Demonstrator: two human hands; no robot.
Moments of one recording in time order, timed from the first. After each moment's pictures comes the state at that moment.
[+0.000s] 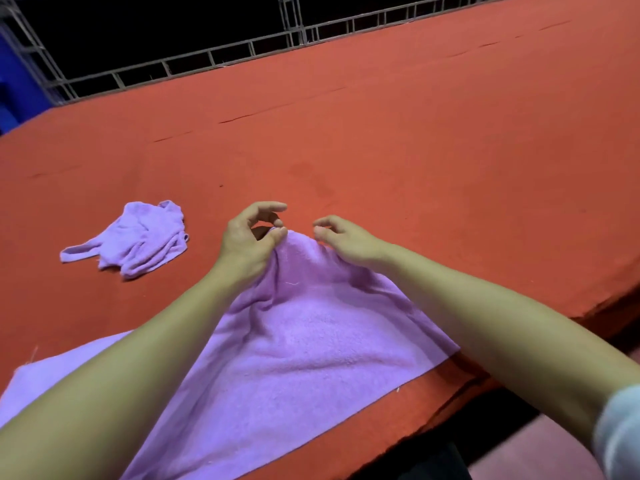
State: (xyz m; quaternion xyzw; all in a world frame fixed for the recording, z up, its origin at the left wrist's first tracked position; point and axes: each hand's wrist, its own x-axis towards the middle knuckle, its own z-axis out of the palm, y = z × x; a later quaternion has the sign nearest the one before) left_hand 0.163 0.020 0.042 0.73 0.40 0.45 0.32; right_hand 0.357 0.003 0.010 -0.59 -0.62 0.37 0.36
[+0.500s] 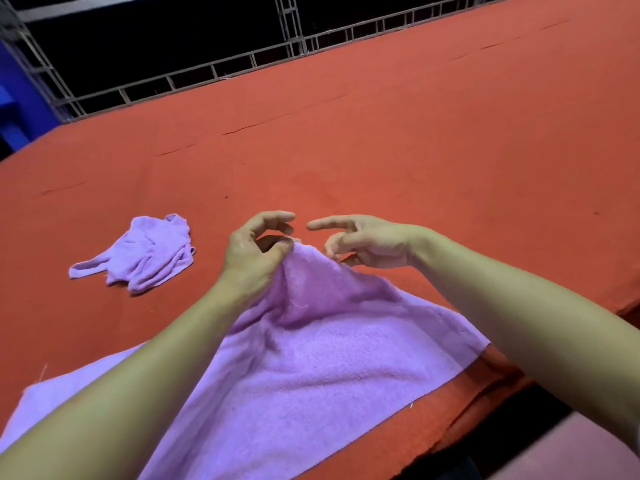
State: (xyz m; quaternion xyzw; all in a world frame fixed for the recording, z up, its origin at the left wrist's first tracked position) left_hand 0.164 0.007 0.056 0.72 0.38 0.46 0.36; right_hand 0.390 0.011 0.026 -0.36 -0.56 0.66 0.34
